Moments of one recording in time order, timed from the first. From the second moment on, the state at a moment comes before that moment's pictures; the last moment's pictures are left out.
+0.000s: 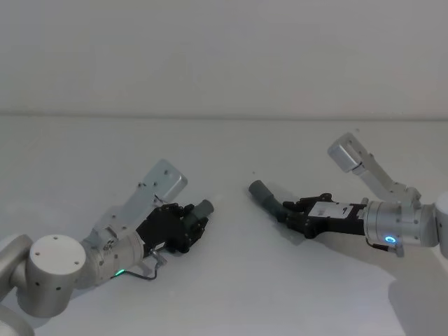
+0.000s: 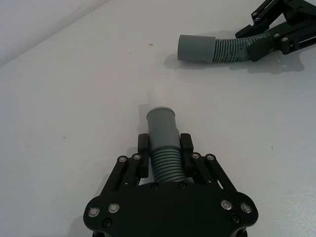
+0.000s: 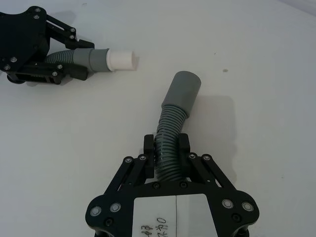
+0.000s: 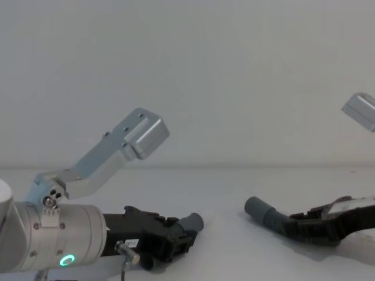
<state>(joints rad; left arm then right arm) -0.35 0.32 0.52 -1.42 -0.14 0.27 -0.40 0.59 0.50 -0.59 -1.10 0.40 0.25 0.79</state>
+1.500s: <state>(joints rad) -0.34 0.38 0.55 -1.42 0.07 -0.23 -0.36 0.45 0.66 -0.57 -1.44 0.15 0.11 0.51</state>
